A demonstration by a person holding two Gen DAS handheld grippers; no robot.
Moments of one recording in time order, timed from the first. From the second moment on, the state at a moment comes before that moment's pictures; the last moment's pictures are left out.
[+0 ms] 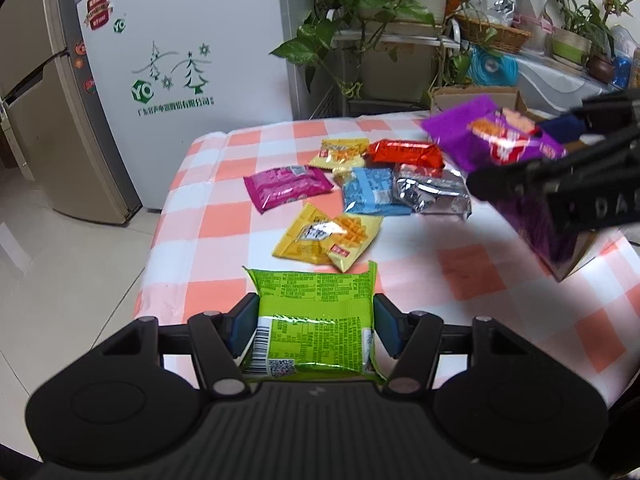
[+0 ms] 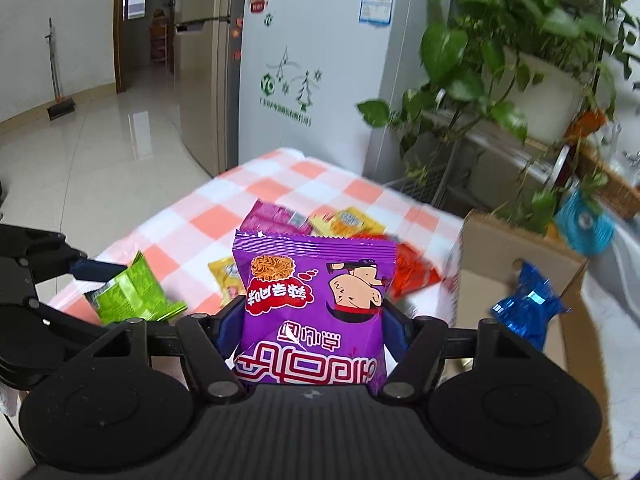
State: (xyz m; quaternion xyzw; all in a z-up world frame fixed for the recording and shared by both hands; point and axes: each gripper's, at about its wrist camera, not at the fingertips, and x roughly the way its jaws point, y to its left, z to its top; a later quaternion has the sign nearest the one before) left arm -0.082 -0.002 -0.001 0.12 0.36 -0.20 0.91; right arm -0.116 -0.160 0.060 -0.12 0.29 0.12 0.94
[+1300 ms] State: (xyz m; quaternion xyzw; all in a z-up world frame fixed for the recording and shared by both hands) left arm -0.072 -0.187 0.039 0.10 0.31 -0.34 0.88; right arm -0.074 -0.314 0.099 0.03 0.30 -0.01 0.95
